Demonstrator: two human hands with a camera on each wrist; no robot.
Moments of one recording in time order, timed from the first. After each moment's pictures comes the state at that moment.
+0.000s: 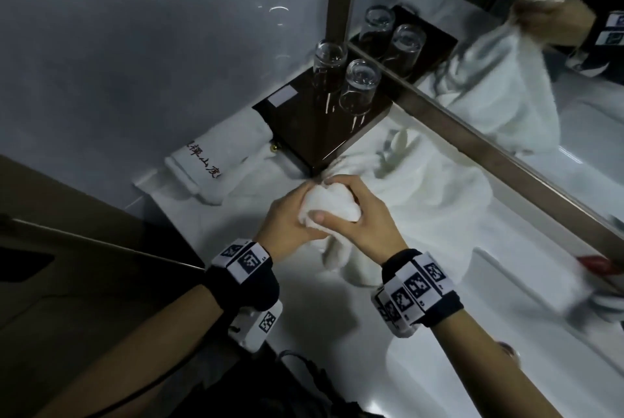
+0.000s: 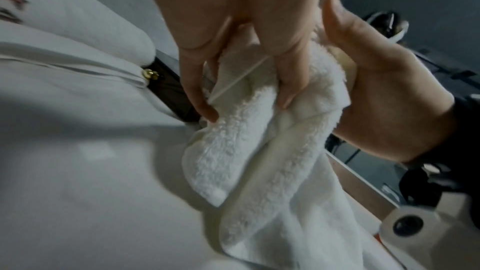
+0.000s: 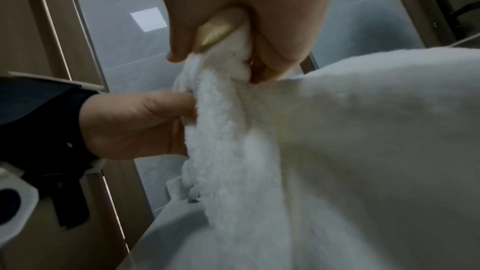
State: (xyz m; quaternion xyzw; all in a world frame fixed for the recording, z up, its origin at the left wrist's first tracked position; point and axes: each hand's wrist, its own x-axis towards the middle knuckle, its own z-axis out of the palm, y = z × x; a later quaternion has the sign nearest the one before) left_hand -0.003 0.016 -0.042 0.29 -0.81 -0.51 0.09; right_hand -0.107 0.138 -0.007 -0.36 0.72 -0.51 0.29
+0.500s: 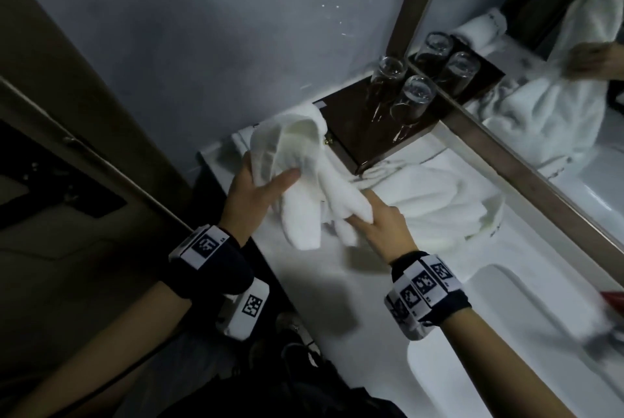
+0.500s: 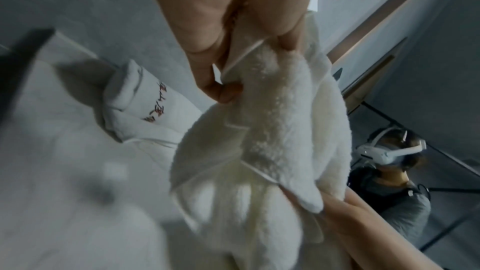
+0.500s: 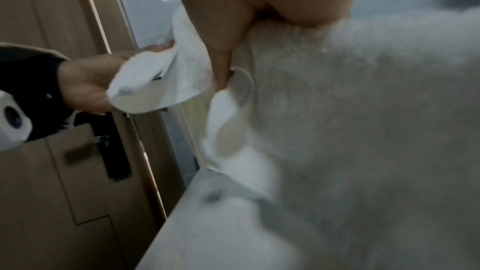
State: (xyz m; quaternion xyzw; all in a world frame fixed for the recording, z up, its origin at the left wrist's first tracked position) left_hand 0.099 -0.027 0.010 0.39 -0.58 -0.65 0.31; right_hand -0.061 0.123 -0.014 -0.42 0.81 -0.31 0.25
